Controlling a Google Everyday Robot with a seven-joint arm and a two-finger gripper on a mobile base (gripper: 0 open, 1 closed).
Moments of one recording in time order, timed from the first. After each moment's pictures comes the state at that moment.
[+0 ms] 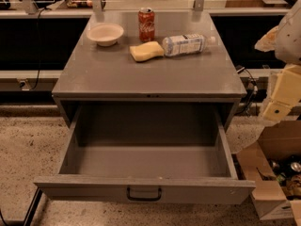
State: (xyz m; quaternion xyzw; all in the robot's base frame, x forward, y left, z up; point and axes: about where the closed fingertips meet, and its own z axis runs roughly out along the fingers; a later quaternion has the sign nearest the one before) arm 0.438 -0.217 0.976 -0.60 0.78 -0.03 0.16
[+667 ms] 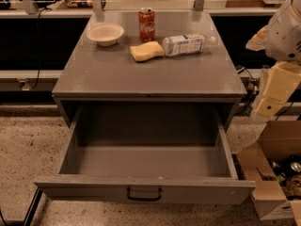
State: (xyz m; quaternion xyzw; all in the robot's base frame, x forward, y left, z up) arm 0.448 -0.208 0.972 -0.61 0.77 -0.02 0.15
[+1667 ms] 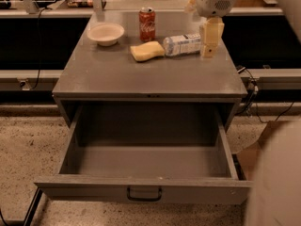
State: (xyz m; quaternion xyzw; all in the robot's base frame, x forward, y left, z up) arm 0.647 -0.135 0.963 -0.74 0.64 -0.06 0.17
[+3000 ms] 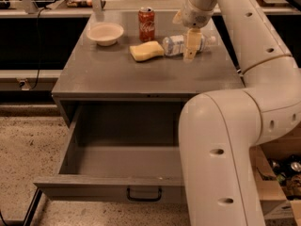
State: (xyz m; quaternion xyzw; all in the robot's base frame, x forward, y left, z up) arm 0.762 -0.116 0.884 -0.74 0.64 -0.01 0.20
